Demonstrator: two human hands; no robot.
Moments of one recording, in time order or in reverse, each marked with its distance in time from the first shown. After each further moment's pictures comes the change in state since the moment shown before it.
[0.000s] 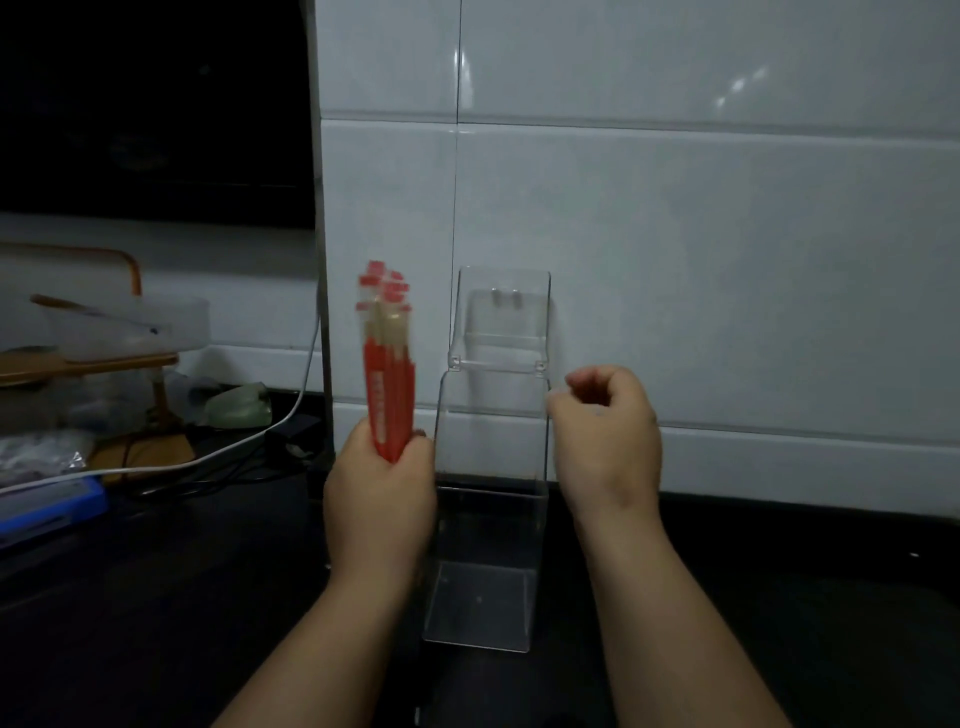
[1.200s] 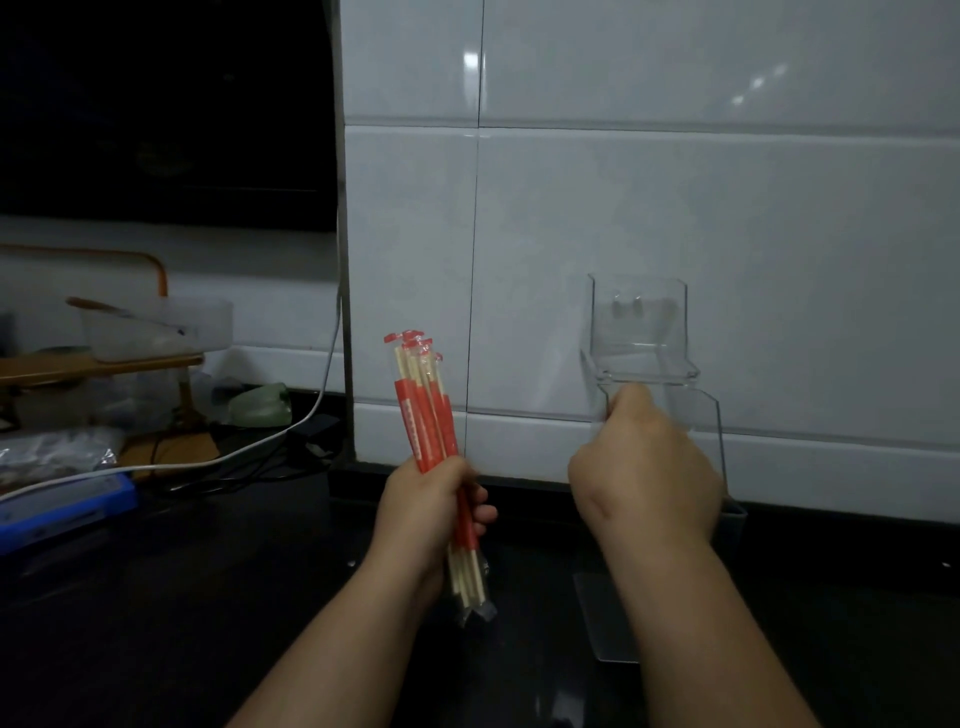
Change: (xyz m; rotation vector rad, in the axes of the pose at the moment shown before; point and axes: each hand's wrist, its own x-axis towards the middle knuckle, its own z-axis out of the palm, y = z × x) left_hand 0.003 -0.014 0.010 -0.408 -0.373 -0.441; right_hand -0.015 -0.018 -0.011 -0.912 -0.073 -0.041
